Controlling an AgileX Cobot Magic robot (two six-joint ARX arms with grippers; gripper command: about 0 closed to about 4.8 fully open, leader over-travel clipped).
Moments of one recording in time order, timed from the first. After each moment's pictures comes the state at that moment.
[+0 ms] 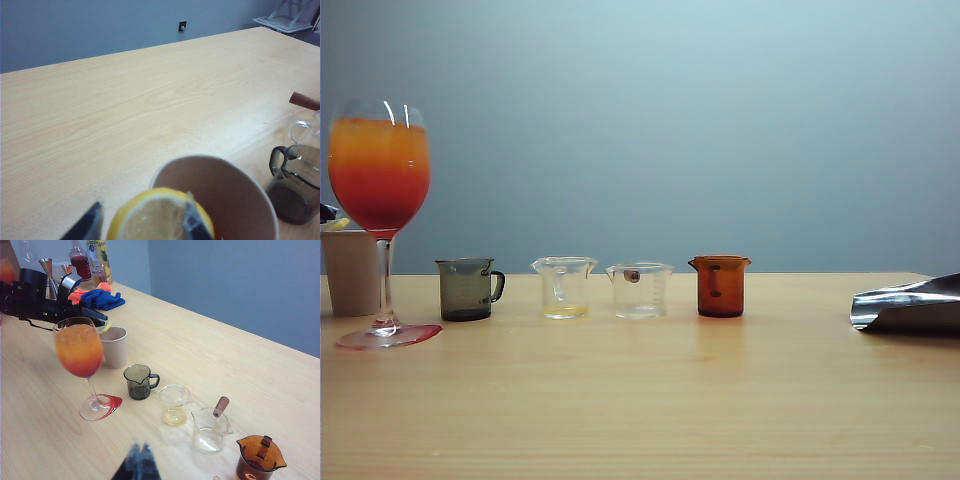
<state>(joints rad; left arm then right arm) 0.48 1.98 1.22 0.26 1.20 0.43 0.61 0.81 0.77 -0.10 -0.20 -0.03</state>
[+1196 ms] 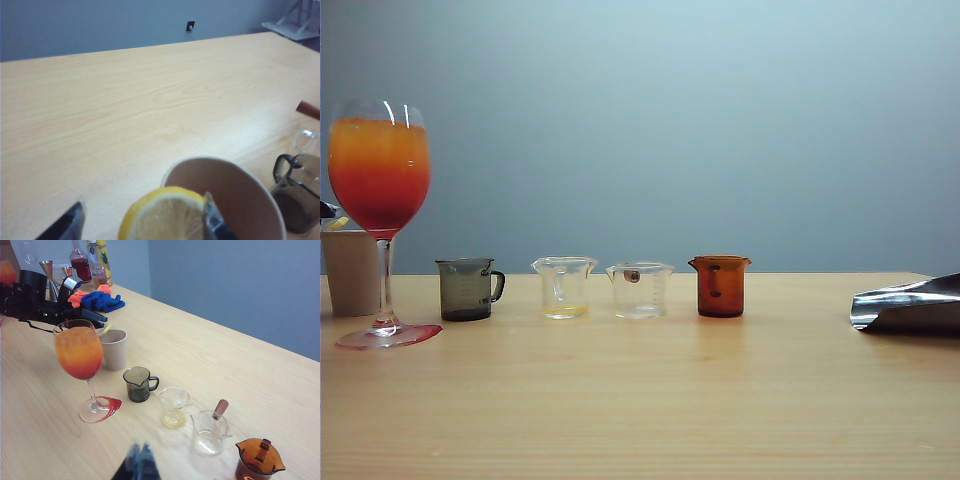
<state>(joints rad) 0.49 1.98 1.23 0.26 1.18 0.34 0.61 0.81 0.77 -0.09 -0.20 -0.03</state>
